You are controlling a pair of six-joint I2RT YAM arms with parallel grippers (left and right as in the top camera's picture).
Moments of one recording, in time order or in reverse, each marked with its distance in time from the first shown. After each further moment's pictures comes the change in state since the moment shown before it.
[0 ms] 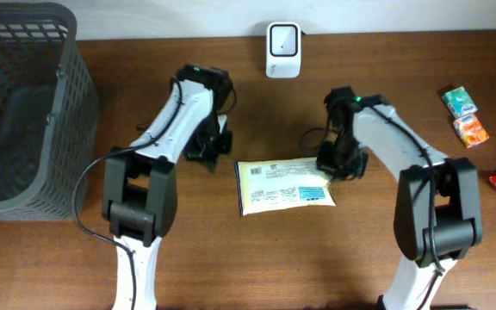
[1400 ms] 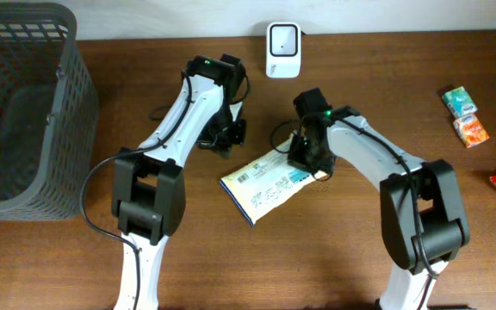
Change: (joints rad) left arm -0.055 0.039 0.121 0.043 0.063 0.053; right arm 0.136 -0.008 -0.054 0.283 -0.005 0.076
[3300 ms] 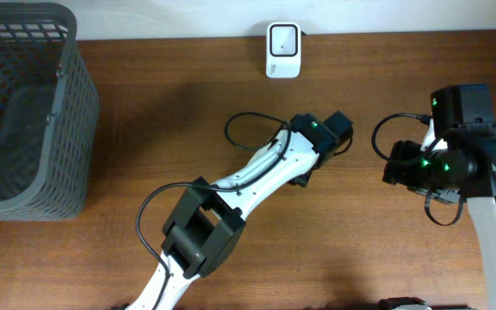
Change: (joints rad) left arm -0.452 -0.001 -0.053 0.166 -0.534 -0.229; right arm -0.288 -0.679 0.199 -0.666 0.089 -0.242
